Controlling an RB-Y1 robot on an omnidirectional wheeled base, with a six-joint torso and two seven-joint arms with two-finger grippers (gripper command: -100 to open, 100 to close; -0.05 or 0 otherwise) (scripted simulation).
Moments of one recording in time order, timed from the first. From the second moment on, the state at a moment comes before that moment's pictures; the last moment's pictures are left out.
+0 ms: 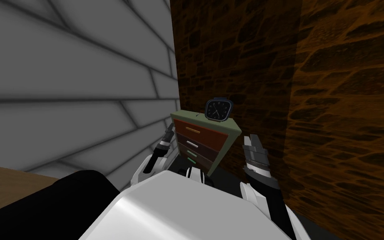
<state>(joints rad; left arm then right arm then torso) 0.49 0.14 -0.01 -2.28 -0.10 -0.30 -0.04 0.50 -0.04 -0.07 -2.28 0.11 -0.50 0.10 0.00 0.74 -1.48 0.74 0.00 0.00</state>
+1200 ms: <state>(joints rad) 0.50 0.21 -0.04 -2.35 -0.13 -0.06 0.01 0.50 -0.04 -0.07 -2.28 0.11 -0.50 0.10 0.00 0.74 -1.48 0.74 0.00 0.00</state>
